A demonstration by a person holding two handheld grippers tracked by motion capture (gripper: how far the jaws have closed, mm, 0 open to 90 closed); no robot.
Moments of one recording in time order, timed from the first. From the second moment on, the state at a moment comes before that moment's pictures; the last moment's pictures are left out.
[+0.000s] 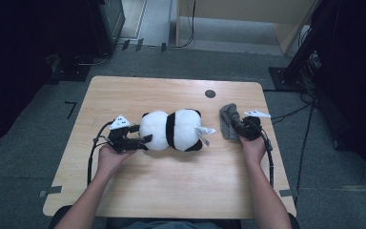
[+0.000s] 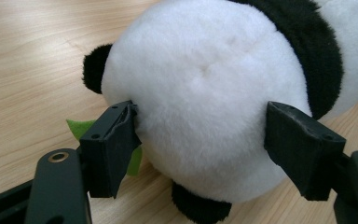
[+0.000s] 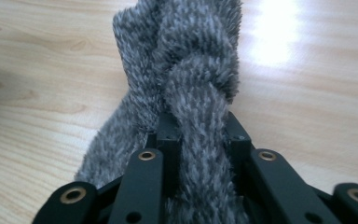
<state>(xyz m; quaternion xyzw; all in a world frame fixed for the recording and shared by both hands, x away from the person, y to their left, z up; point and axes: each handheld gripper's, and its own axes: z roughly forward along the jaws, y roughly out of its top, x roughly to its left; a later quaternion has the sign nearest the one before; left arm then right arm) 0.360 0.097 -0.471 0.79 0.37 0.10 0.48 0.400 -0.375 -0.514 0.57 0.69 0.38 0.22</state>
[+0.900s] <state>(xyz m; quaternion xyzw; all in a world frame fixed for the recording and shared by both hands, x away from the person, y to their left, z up) 0.366 0.082 -0.464 0.79 0.37 0.12 0.48 0.383 -0.352 -0.445 0.54 0.72 0.37 0.21</state>
